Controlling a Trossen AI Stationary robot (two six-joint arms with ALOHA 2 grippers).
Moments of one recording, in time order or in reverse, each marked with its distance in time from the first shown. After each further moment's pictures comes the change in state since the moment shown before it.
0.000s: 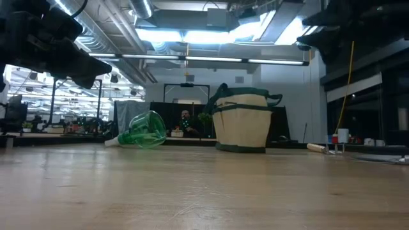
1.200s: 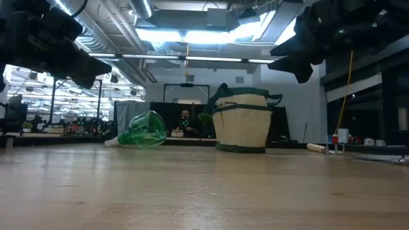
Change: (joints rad) left arm 0.000 0.000 0.000 0.000 0.000 0.000; right arm 0.032 0.434 0.000 0.325 0.009 -0.060
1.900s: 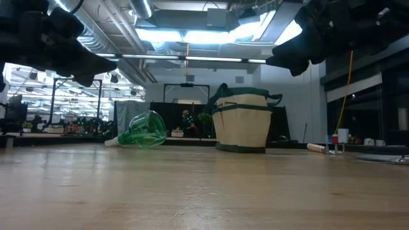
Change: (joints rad) left arm 0.000 0.000 0.000 0.051 -0.101 -0.042; right arm 0.080 0.040 0.000 0.028 0.003 -0.245
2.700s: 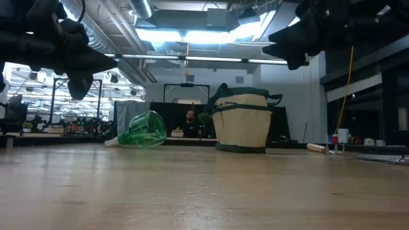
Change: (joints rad) left arm -0.001 0.002 0.000 0.000 -0.022 -0.410; right arm 0.000 0.000 0.000 0.094 -0.001 0.074
